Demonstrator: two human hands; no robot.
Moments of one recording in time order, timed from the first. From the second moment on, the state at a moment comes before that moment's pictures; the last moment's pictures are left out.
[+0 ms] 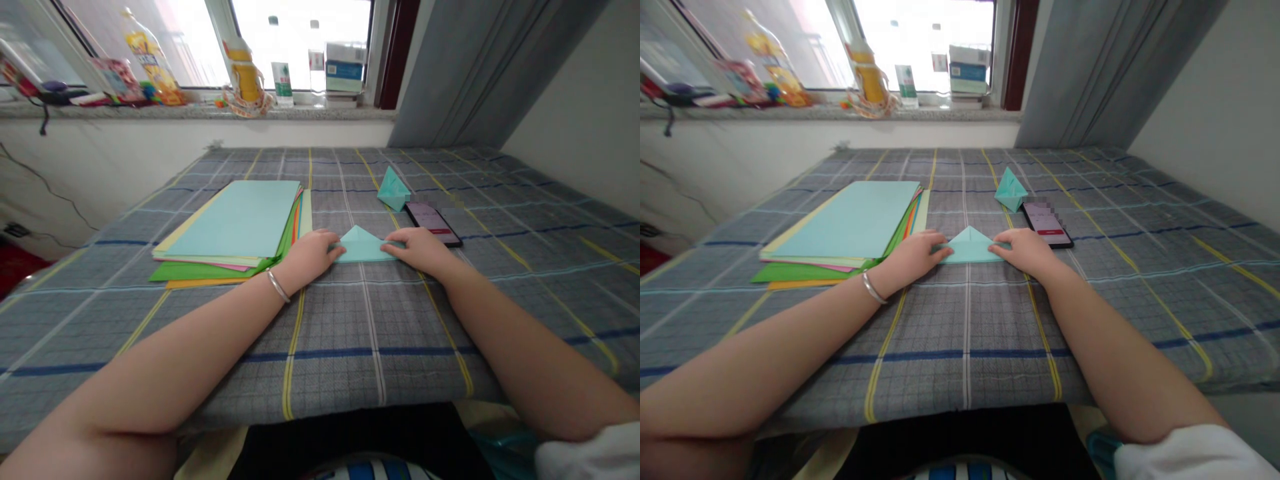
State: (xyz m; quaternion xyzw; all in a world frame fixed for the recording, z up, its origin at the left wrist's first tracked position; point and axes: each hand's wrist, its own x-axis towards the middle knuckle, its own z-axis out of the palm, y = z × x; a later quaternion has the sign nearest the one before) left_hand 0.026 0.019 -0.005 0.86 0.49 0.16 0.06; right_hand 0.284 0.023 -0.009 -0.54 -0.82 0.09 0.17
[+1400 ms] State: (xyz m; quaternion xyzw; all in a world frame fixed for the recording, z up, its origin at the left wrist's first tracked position) left_hand -0.001 0.036 0.013 0.88 0.46 0.05 0.04; right_hand 0.247 0.007 -0.004 -0.46 -0.88 -0.06 0.13
